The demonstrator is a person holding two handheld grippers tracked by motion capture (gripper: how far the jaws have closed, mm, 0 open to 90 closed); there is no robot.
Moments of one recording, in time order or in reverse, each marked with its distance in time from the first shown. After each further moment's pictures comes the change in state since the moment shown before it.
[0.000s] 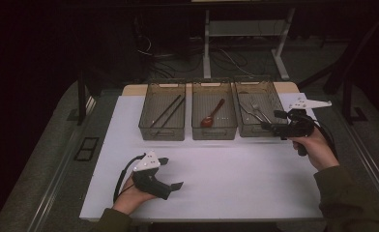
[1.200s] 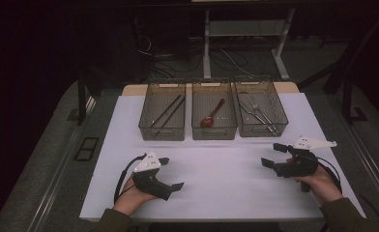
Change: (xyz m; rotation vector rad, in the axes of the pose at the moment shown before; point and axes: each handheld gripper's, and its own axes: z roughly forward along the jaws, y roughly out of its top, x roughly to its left) left arm -0.004 0.002 0.000 -0.008 0.001 0.010; right arm 0.048 -0.081 -0.029 0.003 0.118 -0.008
